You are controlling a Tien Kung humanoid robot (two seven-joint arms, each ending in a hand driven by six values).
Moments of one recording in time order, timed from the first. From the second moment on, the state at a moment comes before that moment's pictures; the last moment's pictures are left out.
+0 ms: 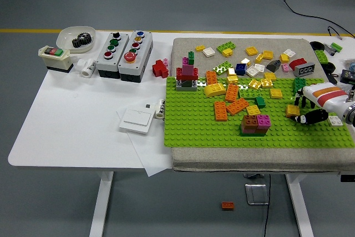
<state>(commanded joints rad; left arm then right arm) -0.21 0.12 -0.31 -0.31 0.88 0.15 0.38 0.68 -0.49 0.75 0.76 -2.09 -0.11 0.24</state>
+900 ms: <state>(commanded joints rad) -0.21 0.12 -0.31 -0.31 0.89 0.15 0.38 0.68 -0.49 0.74 0.75 -2.08 -0.14 0.25</state>
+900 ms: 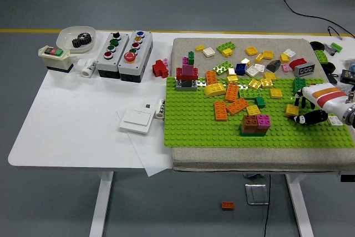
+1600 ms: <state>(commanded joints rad) -0.20 0.12 -0.31 -0.31 0.90 0.15 0.38 0.67 -0.49 0.75 0.78 -2.09 -0.15 0.26</state>
